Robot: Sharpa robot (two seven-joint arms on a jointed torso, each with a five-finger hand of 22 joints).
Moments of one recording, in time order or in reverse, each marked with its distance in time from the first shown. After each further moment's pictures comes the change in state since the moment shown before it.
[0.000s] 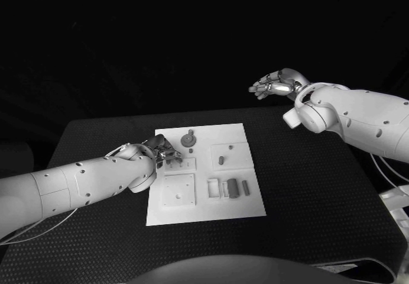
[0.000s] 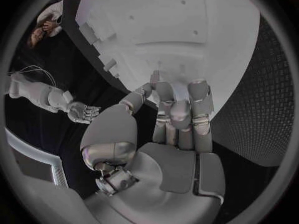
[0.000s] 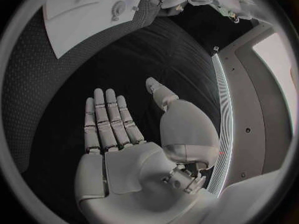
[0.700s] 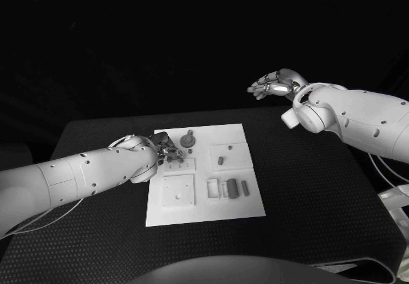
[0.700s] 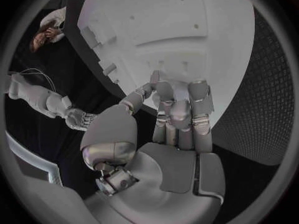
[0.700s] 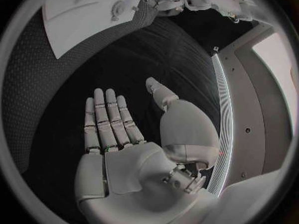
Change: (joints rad) left arm 0.033 0.050 0.007 -0.077 0.000 0.163 -0.001; left_hand -0.005 0.005 0.000 0.000 0.003 -0.003 0.003 0.000 0.000 -0.004 0.003 -0.004 0.001 -0.002 -0.002 -0.004 -0.002 0.000 -0.002 -0.001 0.000 0.000; right arm 0.000 0.004 0.000 -0.002 -0.001 0.000 0.000; right_hand 0.000 0.000 0.000 0.000 0.000 0.000 0.000 0.000 0.001 0.000 0.000 0.000 0.001 0.000 0.000 0.000 -0.002 0.000 0.000 0.000 0.004 -0.002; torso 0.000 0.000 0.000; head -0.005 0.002
